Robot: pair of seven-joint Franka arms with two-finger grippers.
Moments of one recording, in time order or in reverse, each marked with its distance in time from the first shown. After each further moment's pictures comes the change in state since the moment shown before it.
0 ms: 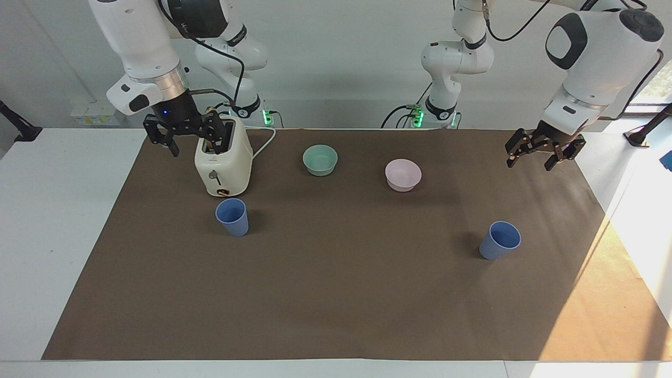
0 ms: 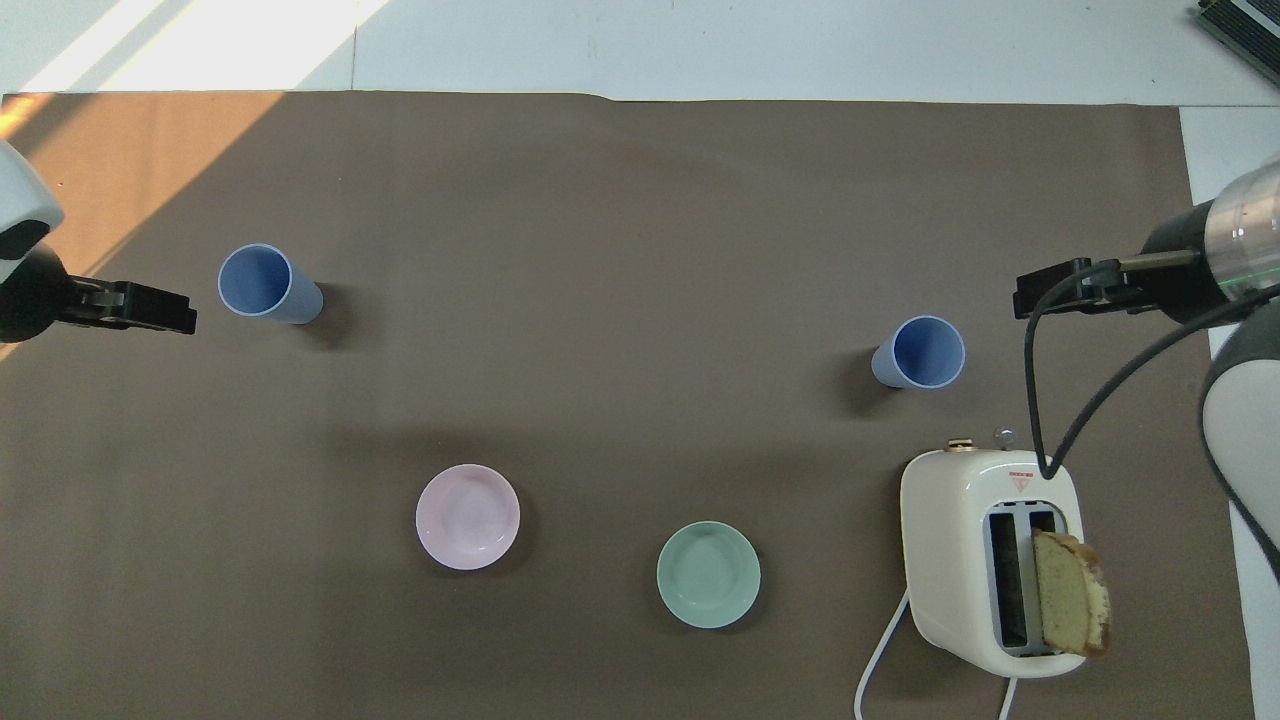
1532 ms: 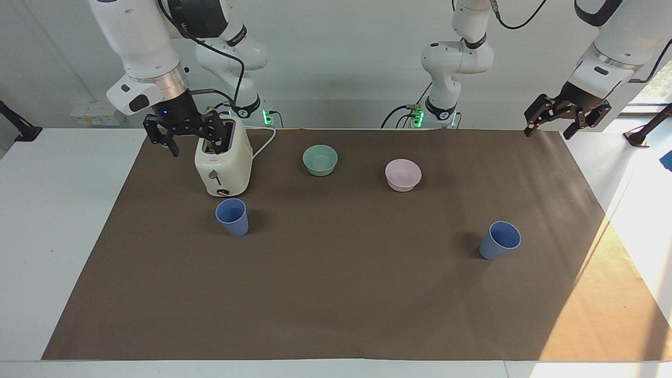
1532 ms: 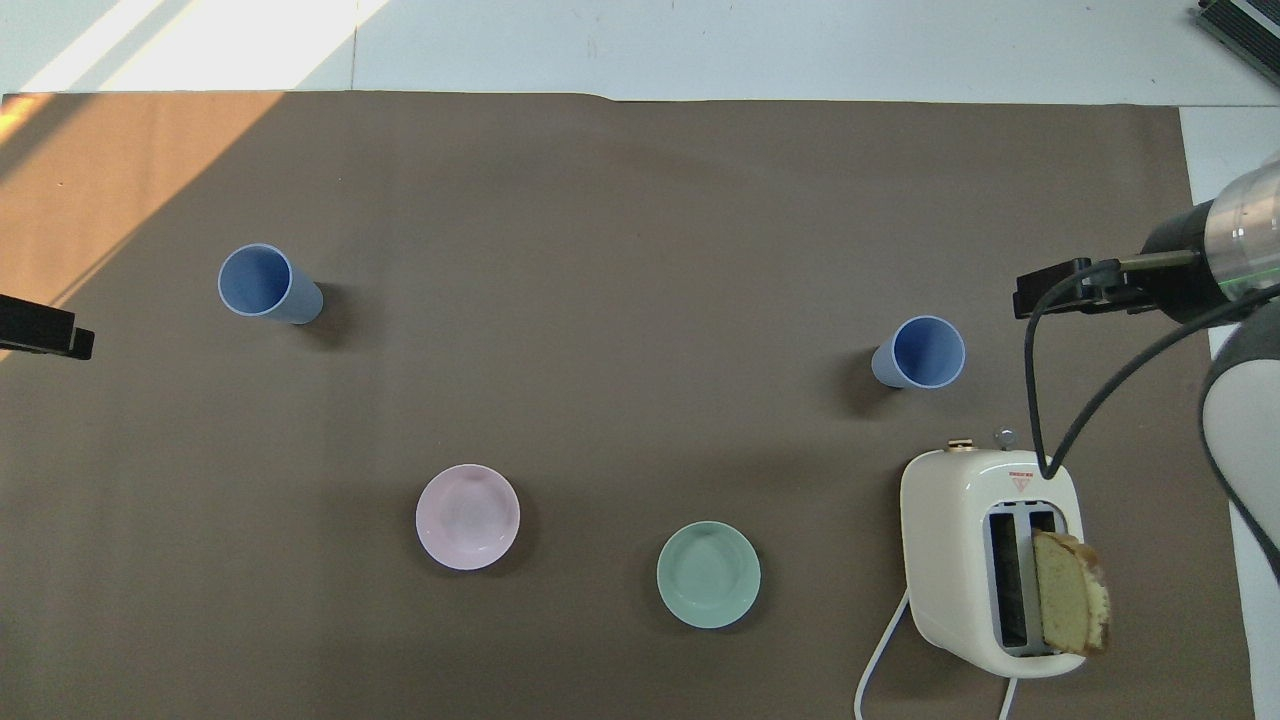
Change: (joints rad) left arm 0.041 -0.018 0.006 0.233 0.000 -0.319 0.000; right arm 0.000 0.000 0.000 0.000 0.000 0.000 0.000
